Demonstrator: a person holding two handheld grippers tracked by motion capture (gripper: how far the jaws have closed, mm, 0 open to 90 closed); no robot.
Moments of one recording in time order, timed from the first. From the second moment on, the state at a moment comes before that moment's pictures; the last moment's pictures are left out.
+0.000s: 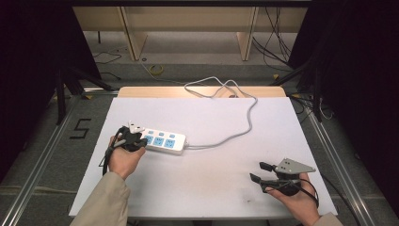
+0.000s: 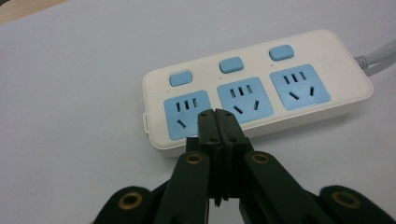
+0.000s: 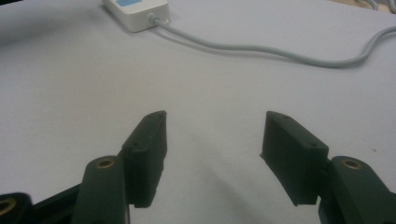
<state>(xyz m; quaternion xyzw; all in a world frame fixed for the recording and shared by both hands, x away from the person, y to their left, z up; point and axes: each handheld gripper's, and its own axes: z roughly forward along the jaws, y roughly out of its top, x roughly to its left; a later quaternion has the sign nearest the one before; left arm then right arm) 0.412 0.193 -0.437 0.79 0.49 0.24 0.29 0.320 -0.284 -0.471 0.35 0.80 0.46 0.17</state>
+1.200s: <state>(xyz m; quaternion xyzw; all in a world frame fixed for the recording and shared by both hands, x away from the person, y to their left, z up) 0.425 0.194 -0.424 0.79 0.50 0.24 0.29 0.321 -0.284 -0.472 0.35 0.80 0.46 0.17</state>
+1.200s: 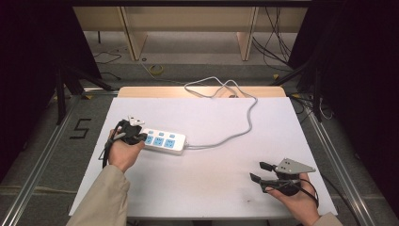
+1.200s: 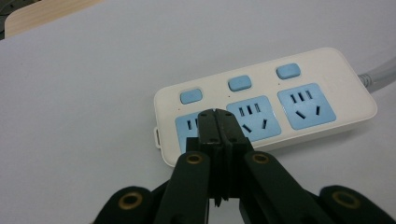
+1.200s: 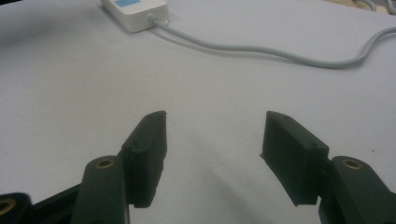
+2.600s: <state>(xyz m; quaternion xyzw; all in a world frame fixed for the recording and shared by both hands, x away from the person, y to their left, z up) 0.443 0.187 -0.421 0.80 0.49 0.23 0.27 0.321 -0.283 -0.472 0.34 0.80 0.46 0.18</state>
